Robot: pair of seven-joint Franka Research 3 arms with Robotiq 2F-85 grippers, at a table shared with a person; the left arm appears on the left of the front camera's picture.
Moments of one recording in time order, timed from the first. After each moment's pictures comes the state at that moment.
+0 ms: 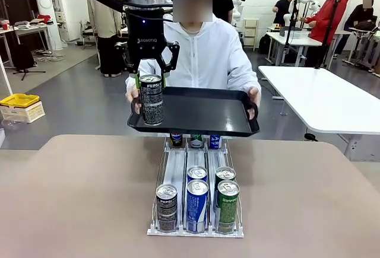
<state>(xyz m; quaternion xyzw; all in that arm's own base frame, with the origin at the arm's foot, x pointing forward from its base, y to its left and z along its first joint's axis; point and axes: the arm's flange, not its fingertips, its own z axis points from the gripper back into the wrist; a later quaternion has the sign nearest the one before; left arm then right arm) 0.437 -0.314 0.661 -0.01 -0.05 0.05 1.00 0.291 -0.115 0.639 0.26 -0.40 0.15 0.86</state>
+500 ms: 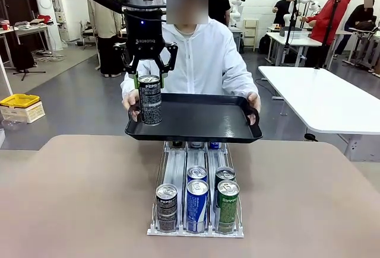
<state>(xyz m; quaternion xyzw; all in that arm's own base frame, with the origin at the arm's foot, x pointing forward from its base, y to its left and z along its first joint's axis) 0.440 -0.311 0.659 -0.01 -0.05 0.06 1.00 0.291 -0.115 0.639 0.26 -0.40 0.15 0.86</state>
